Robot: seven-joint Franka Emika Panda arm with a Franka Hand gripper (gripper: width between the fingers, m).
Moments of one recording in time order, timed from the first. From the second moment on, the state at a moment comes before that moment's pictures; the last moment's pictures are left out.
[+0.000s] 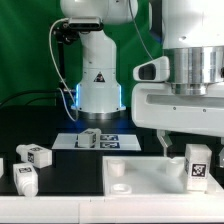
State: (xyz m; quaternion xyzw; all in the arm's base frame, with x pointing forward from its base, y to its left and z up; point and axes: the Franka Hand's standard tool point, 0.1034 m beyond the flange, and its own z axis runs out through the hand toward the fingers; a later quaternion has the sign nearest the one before) arm 0.638 0.109 0.075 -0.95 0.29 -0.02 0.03
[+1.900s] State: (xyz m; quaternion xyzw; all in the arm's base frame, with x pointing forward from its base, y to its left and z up) arm 0.641 0.116 0.075 -0.89 0.44 -0.01 0.06
